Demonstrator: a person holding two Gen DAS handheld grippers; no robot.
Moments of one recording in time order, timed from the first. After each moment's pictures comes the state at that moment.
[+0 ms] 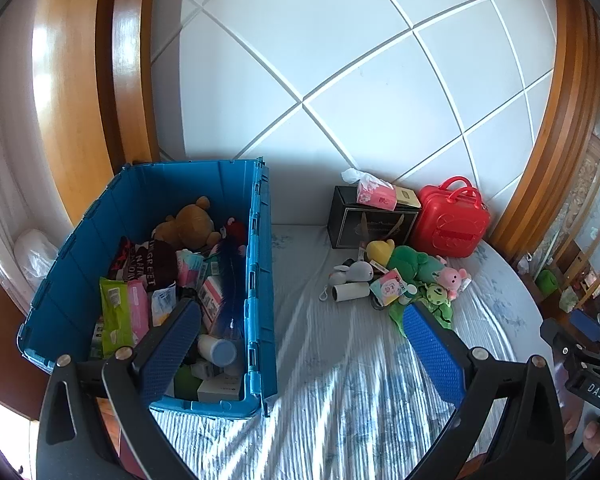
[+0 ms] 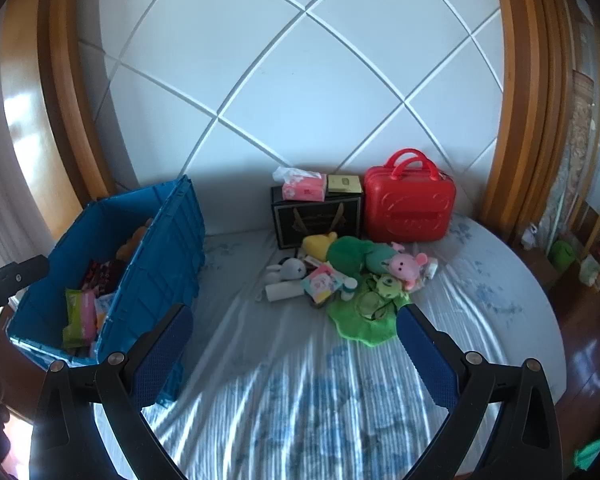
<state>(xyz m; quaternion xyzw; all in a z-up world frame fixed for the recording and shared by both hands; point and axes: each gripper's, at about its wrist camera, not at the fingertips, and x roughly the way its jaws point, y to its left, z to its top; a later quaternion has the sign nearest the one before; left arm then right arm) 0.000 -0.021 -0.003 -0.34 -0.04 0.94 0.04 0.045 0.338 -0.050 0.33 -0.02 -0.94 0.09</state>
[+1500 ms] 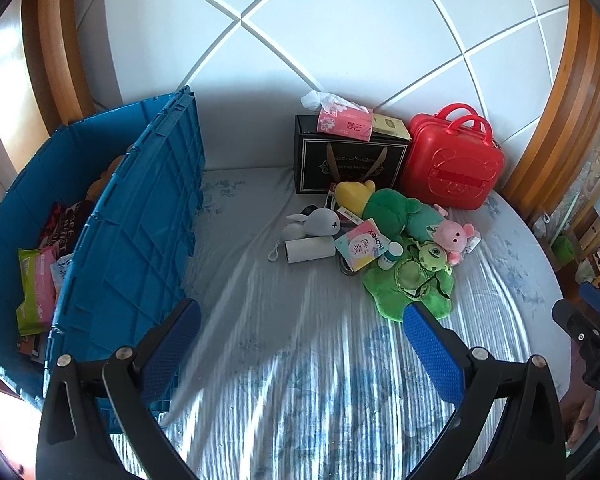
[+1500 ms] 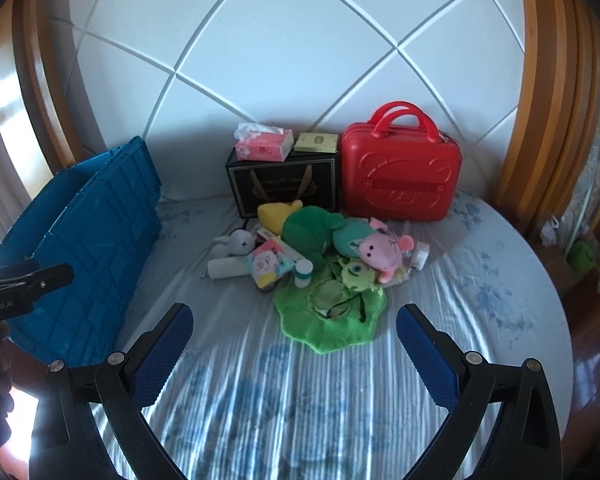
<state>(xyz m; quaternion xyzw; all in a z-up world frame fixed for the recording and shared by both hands) -0.106 0.153 -0.130 -0.43 -0.02 0.90 0.02 -0.078 0.466 -0.163 0.38 0.00 -0.91 0.13</state>
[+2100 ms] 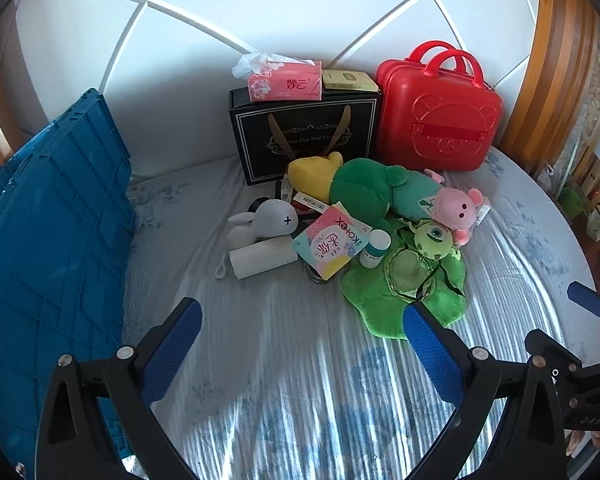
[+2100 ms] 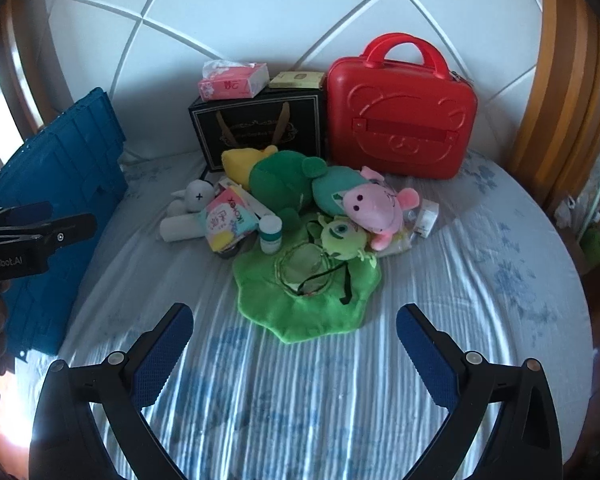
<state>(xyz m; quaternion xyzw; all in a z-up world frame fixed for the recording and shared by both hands) -0.202 0.238 -0.224 -0.45 0.05 0.89 0.07 -0.152 0.491 -0.277 0.44 0.02 -0.89 0.13</state>
